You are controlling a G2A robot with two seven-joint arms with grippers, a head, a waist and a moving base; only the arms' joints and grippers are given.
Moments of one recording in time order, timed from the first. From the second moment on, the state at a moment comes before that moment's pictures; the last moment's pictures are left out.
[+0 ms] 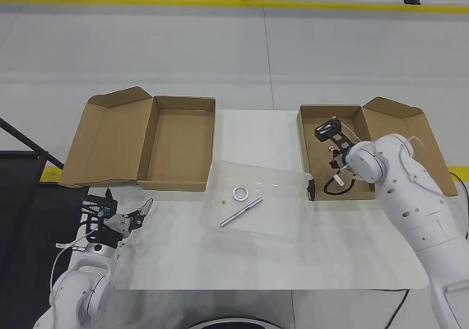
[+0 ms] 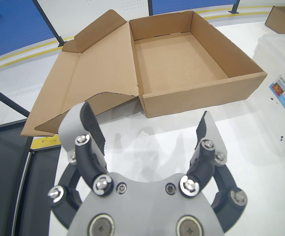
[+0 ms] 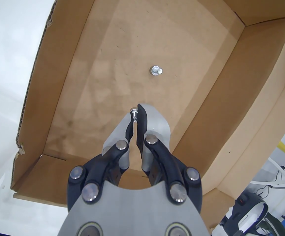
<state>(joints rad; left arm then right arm) 1.74 -1.16 -1.60 -1.82 1.31 -0.02 0.05 -0.48 -1.08 0.83 -1.09 -1.03 -0.19 1.04</state>
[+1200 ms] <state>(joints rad) 1.74 -1.16 -1.60 -1.82 1.31 -0.02 0.05 -0.42 -1.14 0.79 -0.92 -0.99 -0.31 1.11</state>
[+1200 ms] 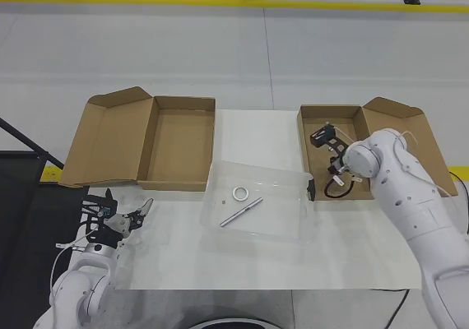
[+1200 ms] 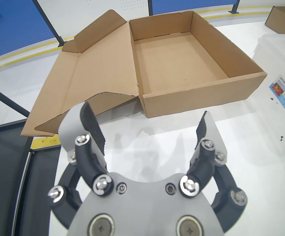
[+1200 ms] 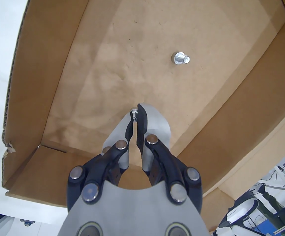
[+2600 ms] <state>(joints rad) 1.74 -1.16 -1.60 -1.82 1.31 -0.02 0.05 -0.71 -1.04 1.01 -1.79 -0.99 -0.52 1.05</state>
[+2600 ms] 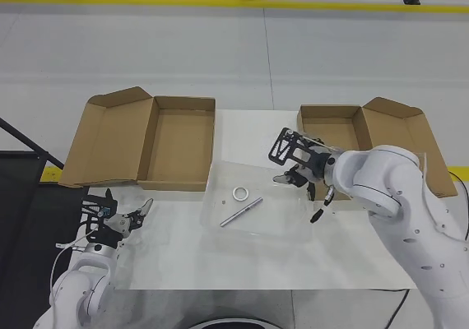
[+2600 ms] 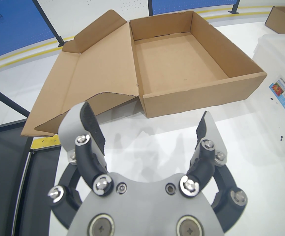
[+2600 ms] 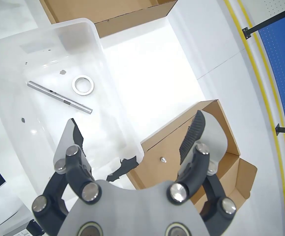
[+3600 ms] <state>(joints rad) 1.71 -1.15 -1.64 -1.97 1.34 -0.24 0.08 -0.80 -1.04 1.01 -1.83 -1.02 -0.68 0.76</state>
